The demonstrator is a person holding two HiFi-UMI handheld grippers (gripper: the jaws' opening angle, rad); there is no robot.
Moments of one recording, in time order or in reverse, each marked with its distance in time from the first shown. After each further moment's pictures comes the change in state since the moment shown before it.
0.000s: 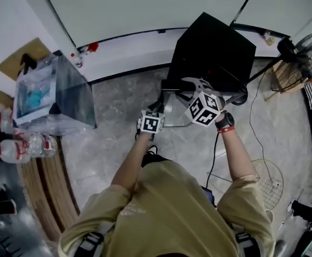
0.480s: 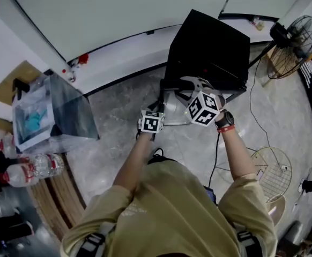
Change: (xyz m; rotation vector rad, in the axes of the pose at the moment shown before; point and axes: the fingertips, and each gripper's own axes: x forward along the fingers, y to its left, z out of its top) left arm 0.036 0.020 0.032 0.069 0.036 -0.091; right arm 0.024 -0.039 -0.009 0.079 0.058 -0.072
